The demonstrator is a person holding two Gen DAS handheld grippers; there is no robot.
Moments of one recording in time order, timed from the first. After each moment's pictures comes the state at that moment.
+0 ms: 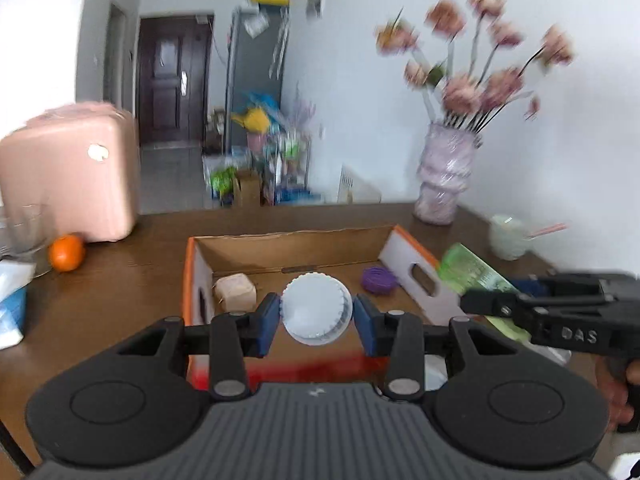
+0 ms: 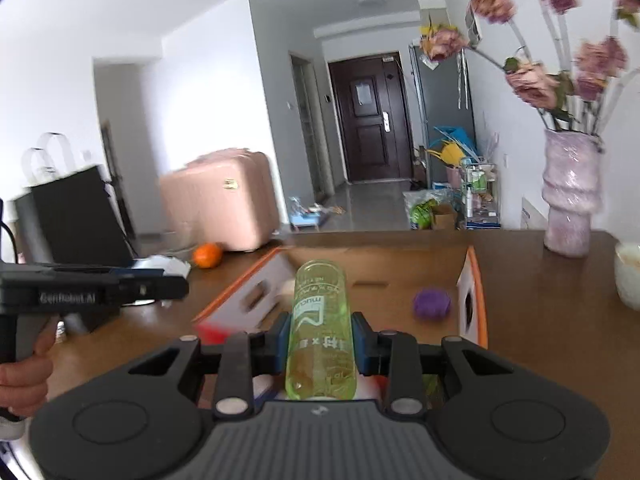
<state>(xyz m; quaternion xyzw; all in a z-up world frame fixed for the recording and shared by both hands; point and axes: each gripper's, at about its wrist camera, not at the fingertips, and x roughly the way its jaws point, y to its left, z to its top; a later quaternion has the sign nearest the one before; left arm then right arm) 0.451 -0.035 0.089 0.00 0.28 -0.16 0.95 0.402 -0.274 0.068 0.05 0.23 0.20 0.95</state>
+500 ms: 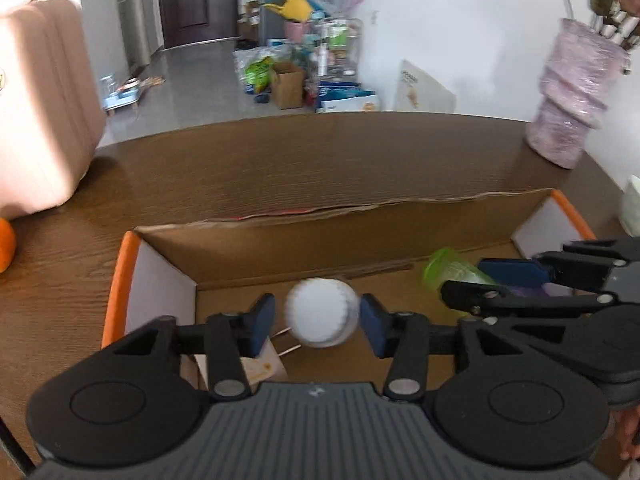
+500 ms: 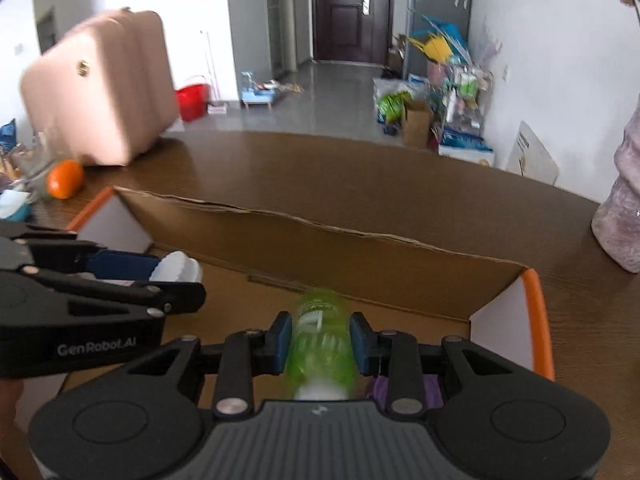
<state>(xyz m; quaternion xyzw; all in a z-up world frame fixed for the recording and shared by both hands) 0.671 -0.064 -0.002 0.03 0.42 -0.08 0.90 0.671 -0.221 -0.010 -0.04 0.41 0.14 0.90</state>
